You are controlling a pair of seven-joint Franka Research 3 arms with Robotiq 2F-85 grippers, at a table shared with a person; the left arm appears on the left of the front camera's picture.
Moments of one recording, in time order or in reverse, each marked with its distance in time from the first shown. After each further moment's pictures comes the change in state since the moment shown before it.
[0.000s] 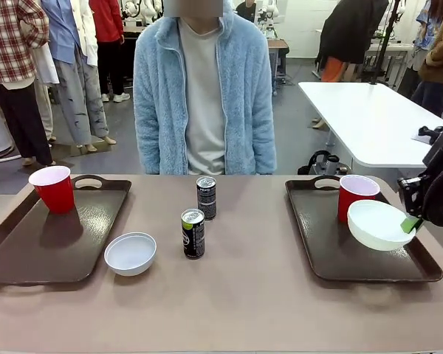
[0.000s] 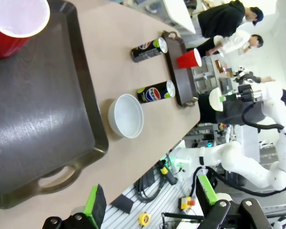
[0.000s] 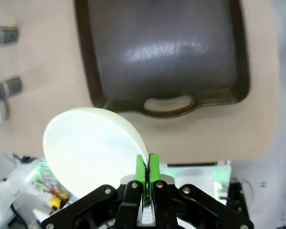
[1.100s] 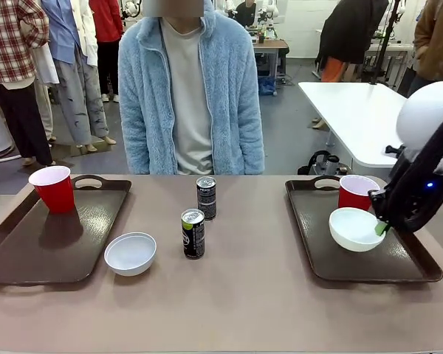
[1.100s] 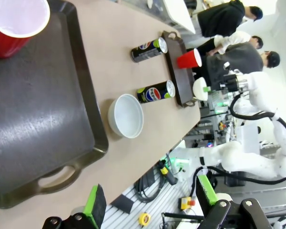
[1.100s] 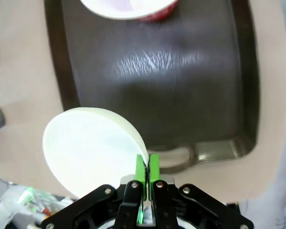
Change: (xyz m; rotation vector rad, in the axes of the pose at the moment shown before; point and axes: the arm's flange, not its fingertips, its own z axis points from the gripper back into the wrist) left arm 0.000 0.000 0.000 0.000 0.000 0.000; right arm 0.060 0.013 -0.069 -0.050 -0.012 0.030
